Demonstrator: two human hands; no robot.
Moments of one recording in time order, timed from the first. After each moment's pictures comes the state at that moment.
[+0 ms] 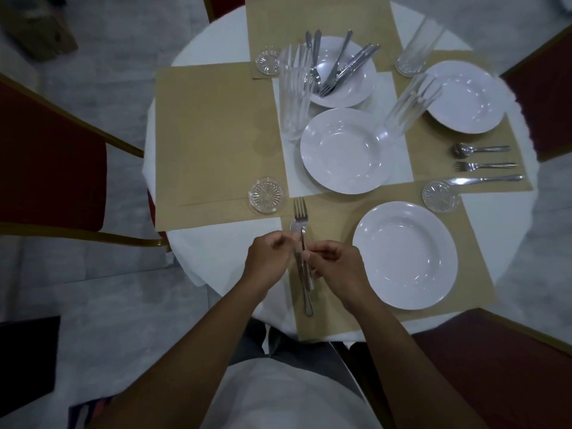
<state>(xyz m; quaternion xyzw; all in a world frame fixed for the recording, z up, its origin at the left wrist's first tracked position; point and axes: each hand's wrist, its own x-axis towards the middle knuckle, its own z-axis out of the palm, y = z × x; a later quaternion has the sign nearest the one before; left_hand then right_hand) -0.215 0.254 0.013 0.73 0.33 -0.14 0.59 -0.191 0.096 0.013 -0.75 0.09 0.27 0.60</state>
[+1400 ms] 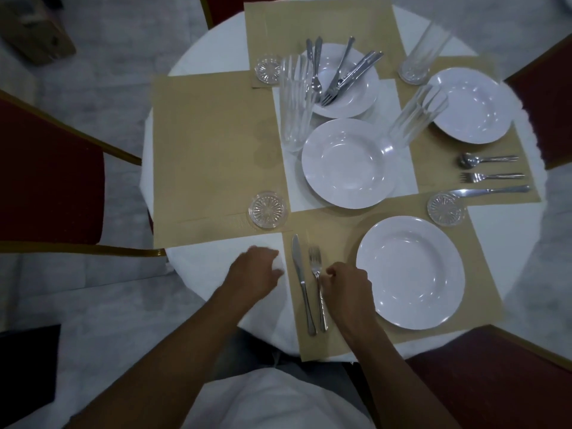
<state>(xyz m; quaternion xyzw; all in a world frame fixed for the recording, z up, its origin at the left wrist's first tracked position) -0.199 0.295 -0.011 0.92 0.12 -0.29 0.24 -0.184 0.100 0.015 -0.95 0.03 0.25 0.19</state>
